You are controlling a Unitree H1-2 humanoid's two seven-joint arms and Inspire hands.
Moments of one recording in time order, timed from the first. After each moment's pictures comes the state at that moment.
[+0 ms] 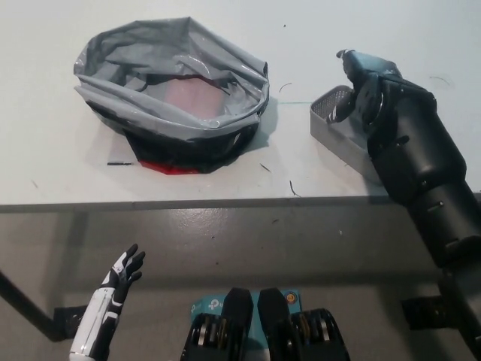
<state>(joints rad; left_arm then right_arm) 0.09 0.17 -0.02 -0.02 0.04 -0.23 -0.10 -1.07 -0.14 0.21 0.72 -1.02 0.46 0.45</state>
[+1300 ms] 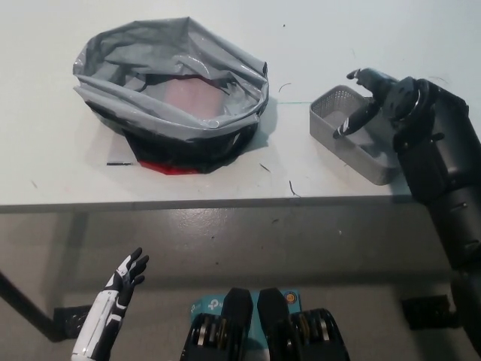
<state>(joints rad) 0.09 0.19 -0.04 0.00 0.04 -0.23 -0.10 -1.04 -0.18 0.11 0.73 -0.91 0.46 0.57</state>
